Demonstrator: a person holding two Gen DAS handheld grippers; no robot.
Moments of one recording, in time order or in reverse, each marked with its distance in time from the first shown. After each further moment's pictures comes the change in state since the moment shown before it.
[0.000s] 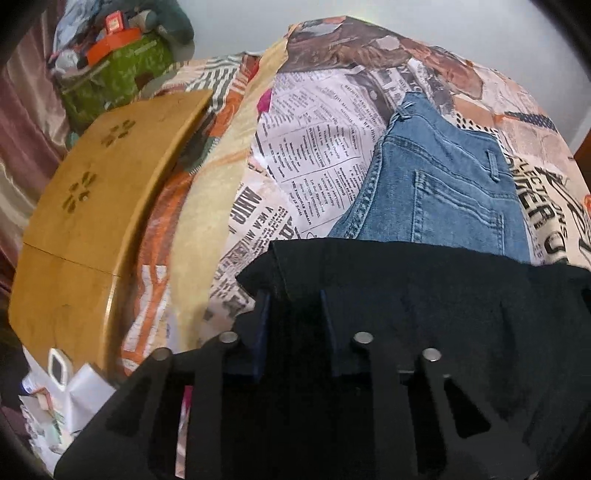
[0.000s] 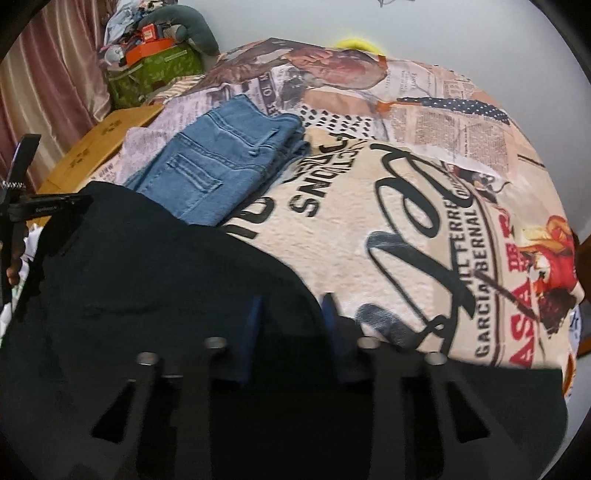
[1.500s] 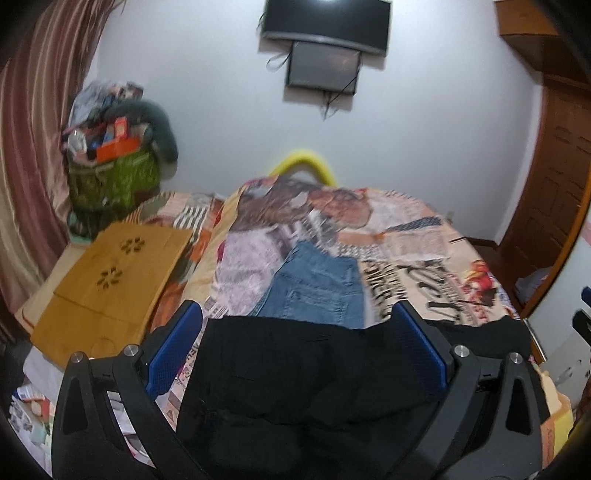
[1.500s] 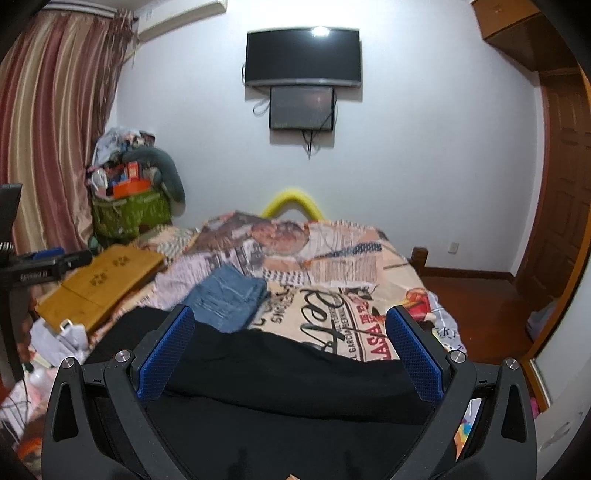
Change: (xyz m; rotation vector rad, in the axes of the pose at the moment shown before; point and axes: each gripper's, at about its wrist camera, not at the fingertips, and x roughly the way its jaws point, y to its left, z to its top) left arm -0.245 -0.053 -0.046 -0.013 -0.466 -0.157; right arm -0.226 0.070 -0.071 0.127 -0.543 -0.256
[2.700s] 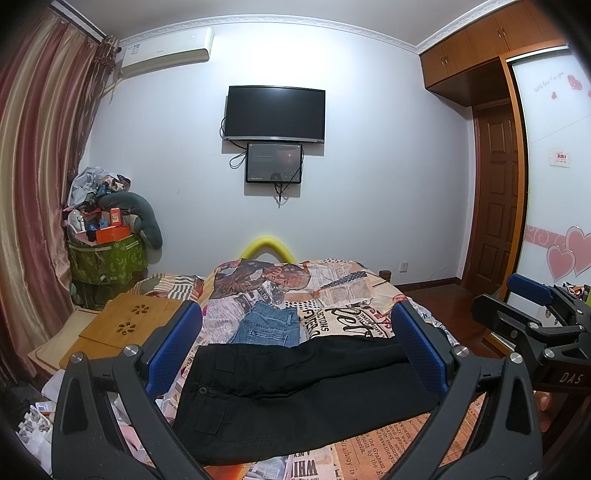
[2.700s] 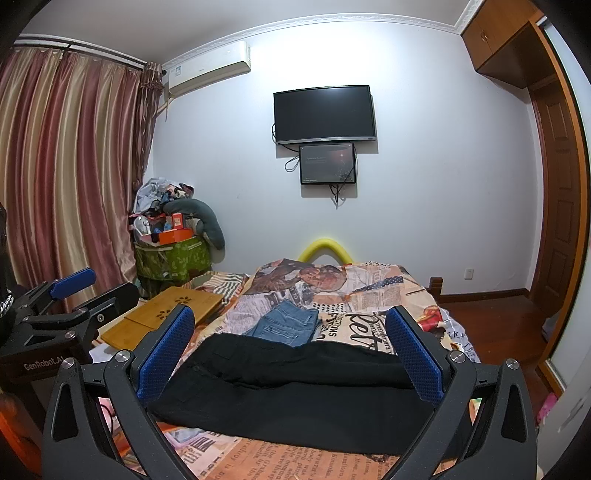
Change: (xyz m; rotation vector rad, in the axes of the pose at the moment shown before) left arm -0.280 -0.088 -0.080 0.129 -0.359 -0.100; right arm -0.168 0.075 -0.005 0.064 -0.216 0.095
